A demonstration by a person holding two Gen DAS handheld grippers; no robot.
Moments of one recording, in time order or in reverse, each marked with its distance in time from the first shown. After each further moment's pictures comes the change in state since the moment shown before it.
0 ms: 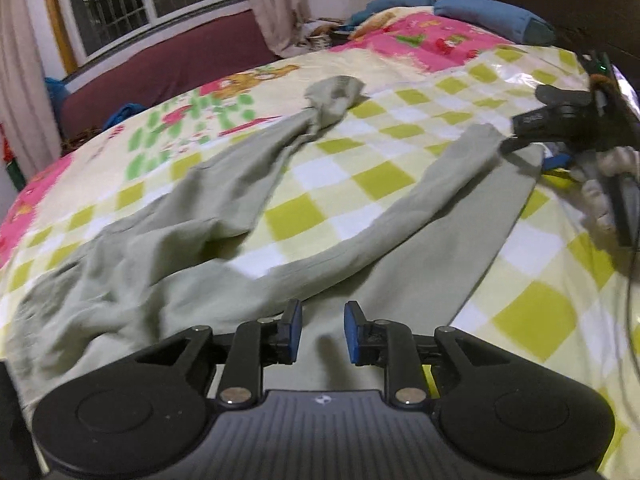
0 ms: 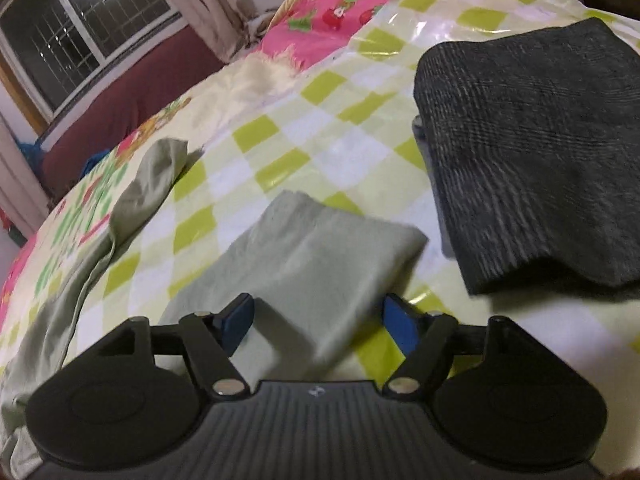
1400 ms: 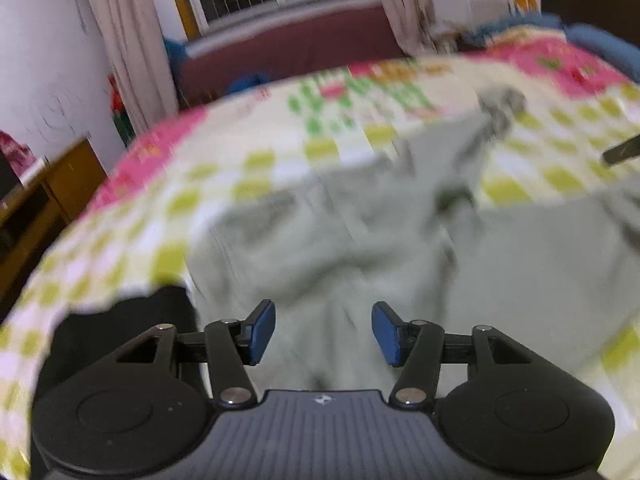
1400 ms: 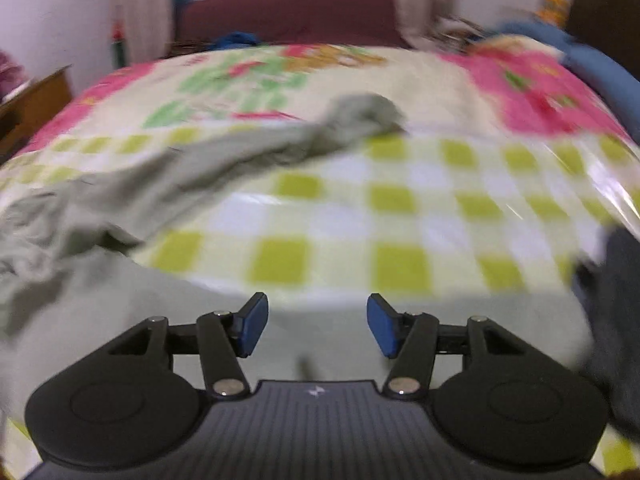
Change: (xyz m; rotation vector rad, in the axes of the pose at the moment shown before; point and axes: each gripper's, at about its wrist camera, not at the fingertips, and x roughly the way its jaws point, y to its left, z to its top) left arm -0.077 0.164 -0.060 -0.179 -0.013 0.301; right arm -0.039 0.189 -0.021 -0.696 0.138 0.169
